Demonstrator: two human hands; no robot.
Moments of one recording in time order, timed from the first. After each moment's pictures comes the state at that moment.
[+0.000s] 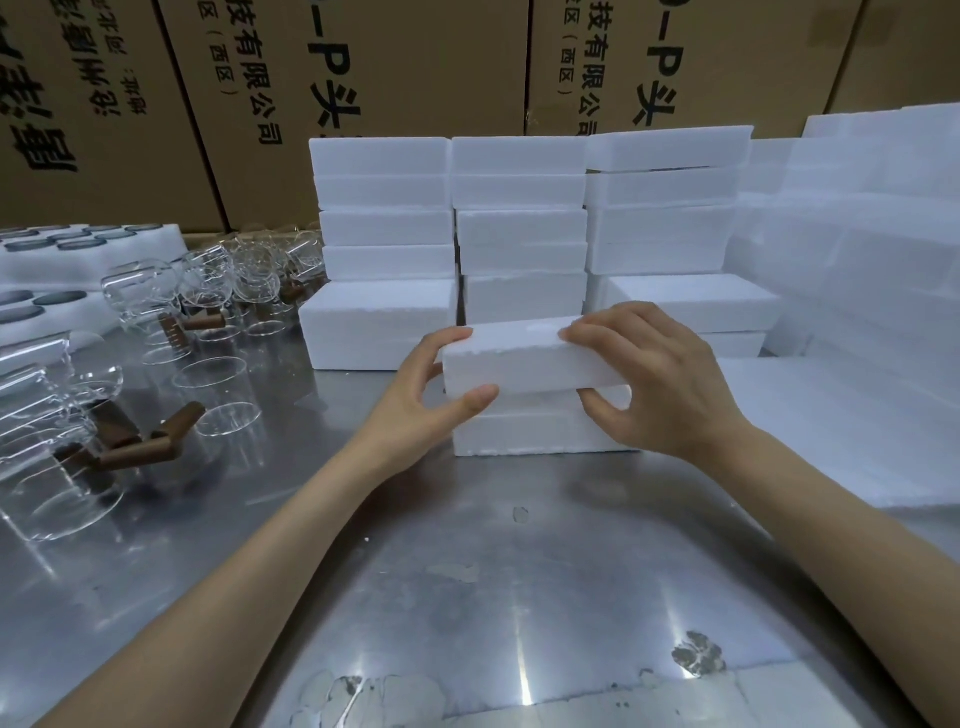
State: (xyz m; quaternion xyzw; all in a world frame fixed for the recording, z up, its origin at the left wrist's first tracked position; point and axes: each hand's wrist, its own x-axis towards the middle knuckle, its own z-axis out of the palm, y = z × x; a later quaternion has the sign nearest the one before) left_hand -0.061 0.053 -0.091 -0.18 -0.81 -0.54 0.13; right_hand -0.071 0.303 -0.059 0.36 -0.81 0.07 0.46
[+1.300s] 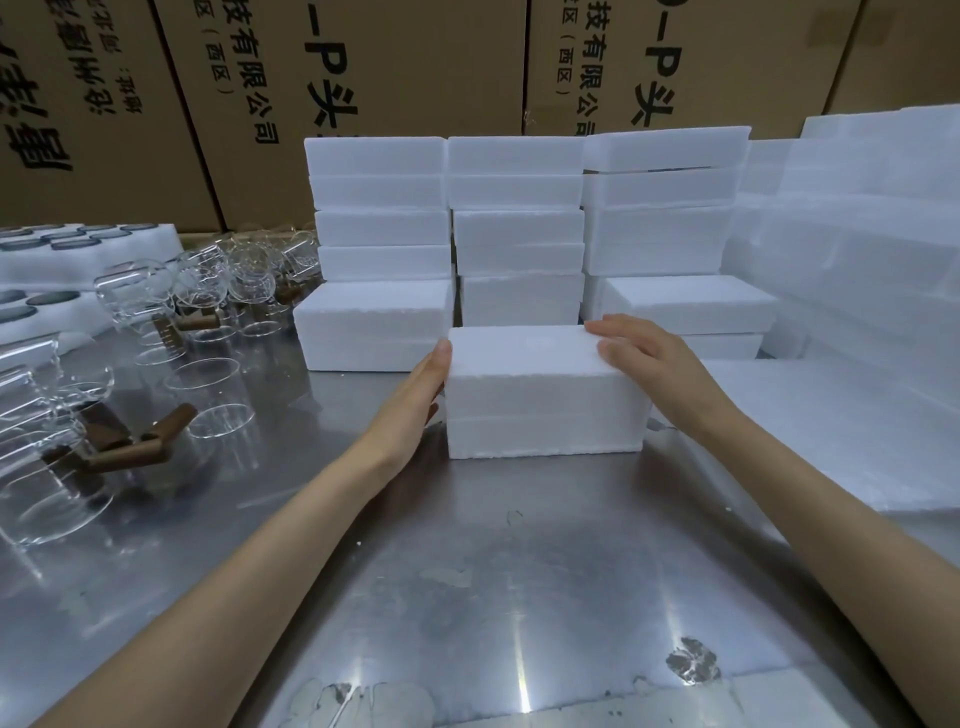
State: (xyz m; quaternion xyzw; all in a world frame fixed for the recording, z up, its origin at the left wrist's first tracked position) left_hand -0.082 0.066 -0.091 -0.08 -0.74 -0.67 0.00; right_hand -0.093 0.316 -0.063 0.16 -0.85 0.48 0.13
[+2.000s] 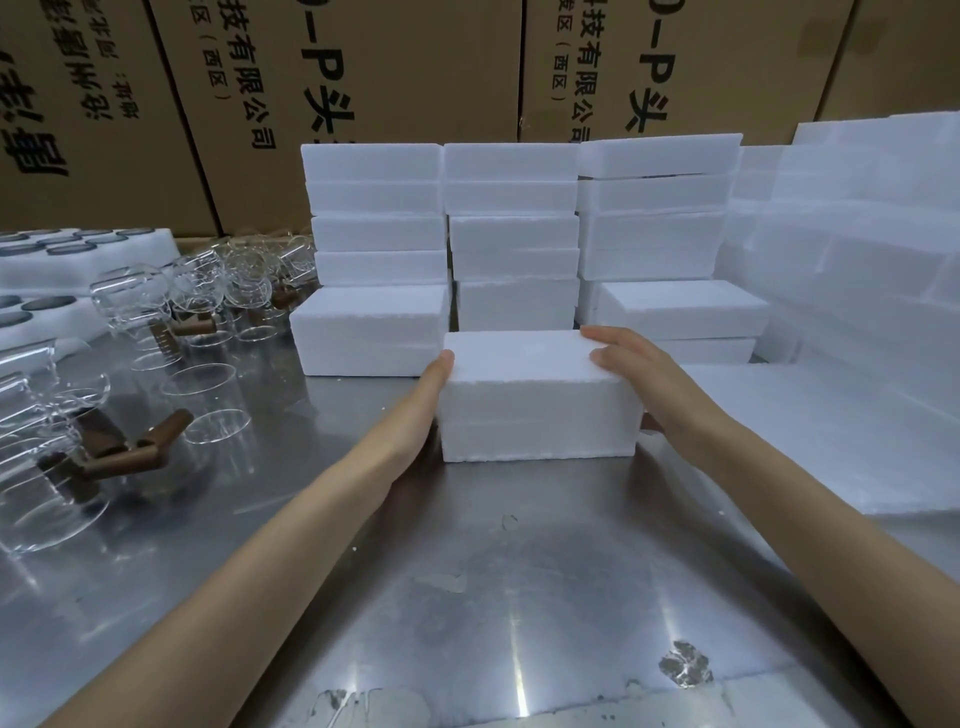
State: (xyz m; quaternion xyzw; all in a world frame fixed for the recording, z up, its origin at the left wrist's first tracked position) left_hand -0.073 0.065 -0.091 0.00 -0.74 -0.67 -0.02; right_hand -0.081 0.306 -0.059 0.07 -0.80 0.60 0.03
